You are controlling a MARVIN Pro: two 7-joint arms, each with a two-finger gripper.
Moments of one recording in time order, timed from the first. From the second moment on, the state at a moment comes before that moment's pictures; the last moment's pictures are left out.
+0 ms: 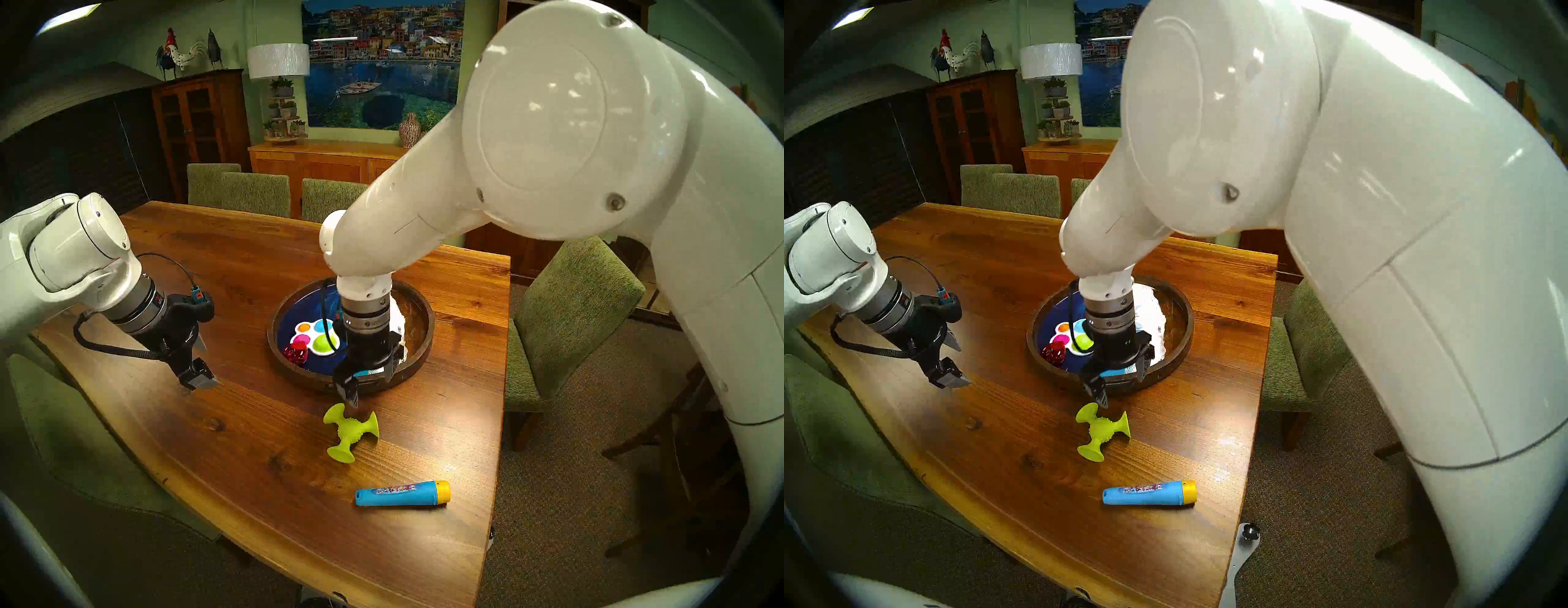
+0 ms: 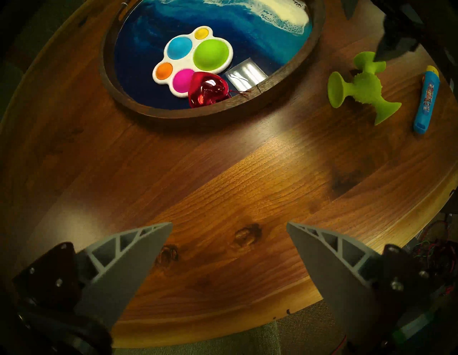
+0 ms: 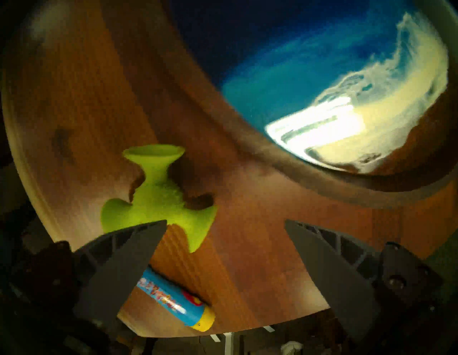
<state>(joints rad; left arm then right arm) -0.79 -0.09 0.84 -1.96 -0.61 0.96 -0.87 0.50 -2.01 -1.27 -1.14 2.57 0.96 0.46</state>
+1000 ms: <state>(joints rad) -0.83 -0.09 0.88 -1.98 -0.54 0.96 -0.87 0.72 -2.01 -1.11 -1.50 2.64 0.83 0.41</state>
